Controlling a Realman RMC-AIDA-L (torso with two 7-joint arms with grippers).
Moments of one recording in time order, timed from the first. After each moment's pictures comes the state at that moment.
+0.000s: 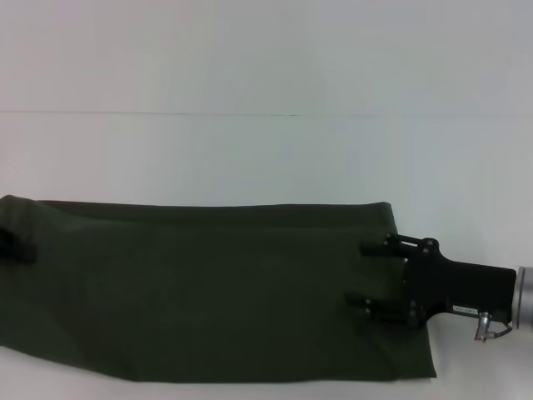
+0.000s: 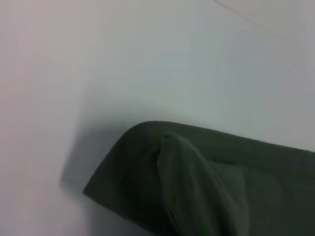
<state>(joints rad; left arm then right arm) -0.67 -1.89 0.27 0.86 2.79 1.71 -2.47 0.53 2.09 -0.73 -0.44 -1.95 -1.39 0.84</state>
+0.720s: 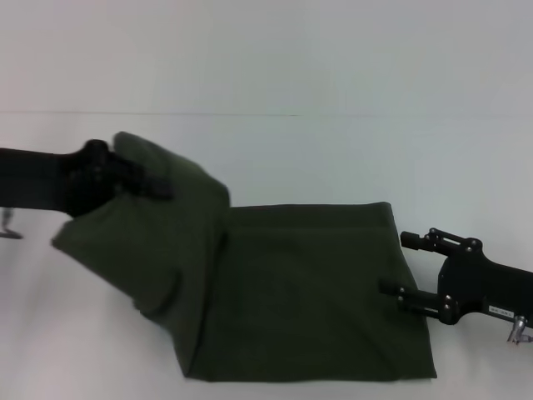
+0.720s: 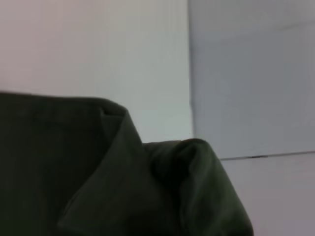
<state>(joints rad) -0.74 -1.98 0.30 0.84 2.38 1.94 -2.72 0.45 2.09 -0.59 -0.45 -1.95 -1.42 0.84</state>
